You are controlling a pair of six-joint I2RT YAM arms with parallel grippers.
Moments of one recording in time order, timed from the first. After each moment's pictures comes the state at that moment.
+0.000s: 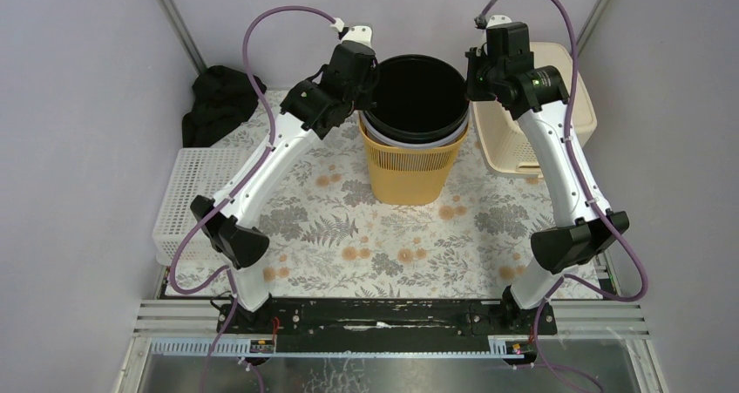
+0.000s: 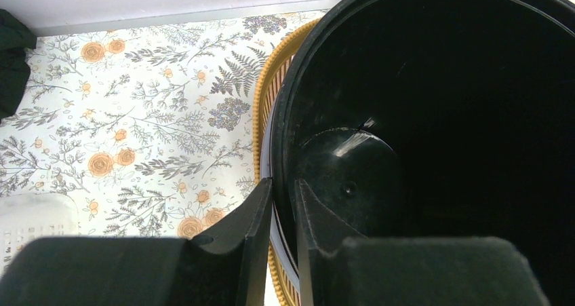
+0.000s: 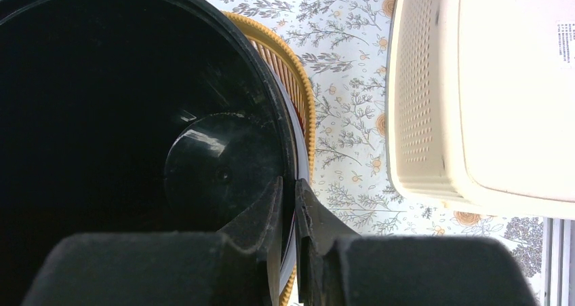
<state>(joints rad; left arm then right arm) -0.63 1.81 2.13 -0.84 -0.37 -0.32 0.31 1.68 2.05 -0.97 0.11 0.18</state>
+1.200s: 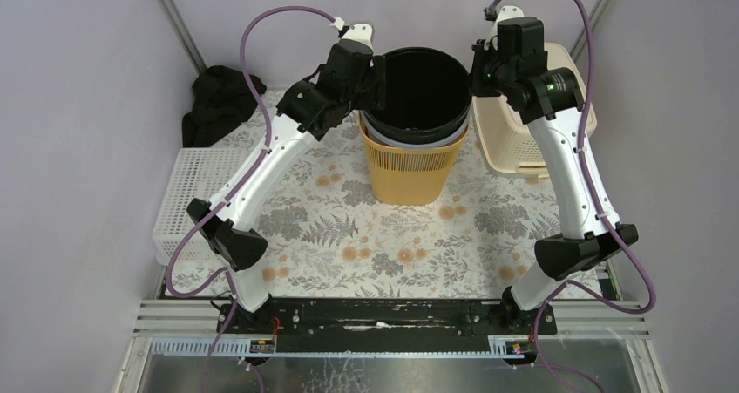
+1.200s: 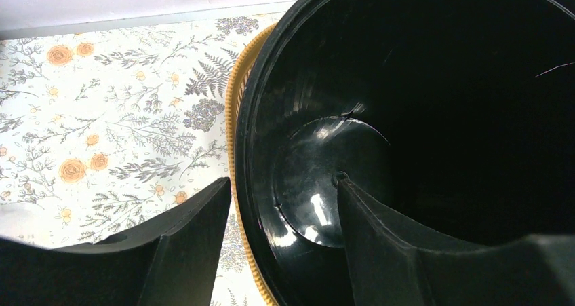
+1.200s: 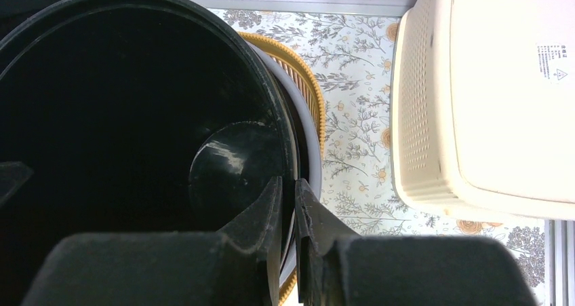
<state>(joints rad) -0.64 1.80 2.14 -0.84 -0.32 -0.34 0.32 1.64 2.10 -0.99 0.11 0.19</state>
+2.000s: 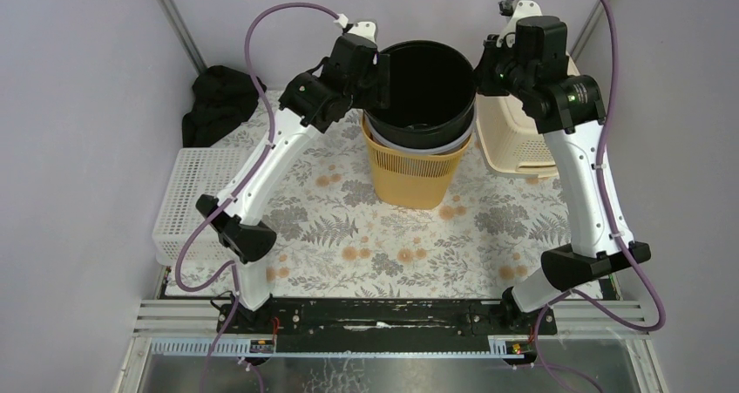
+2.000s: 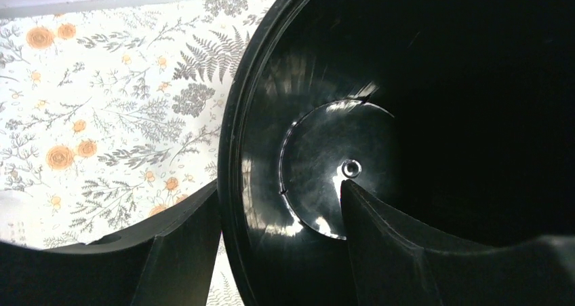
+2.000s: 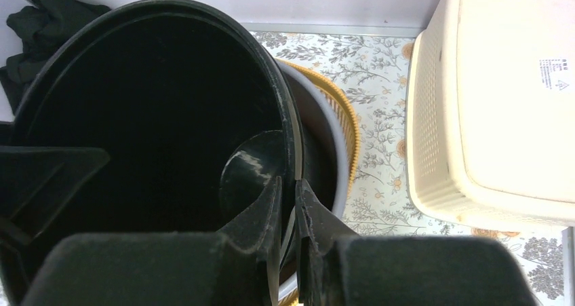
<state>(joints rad) -0.64 1.87 2.30 -0.97 -0.28 -0.37 0.32 1.57 2.13 -1.00 0.06 0.22</state>
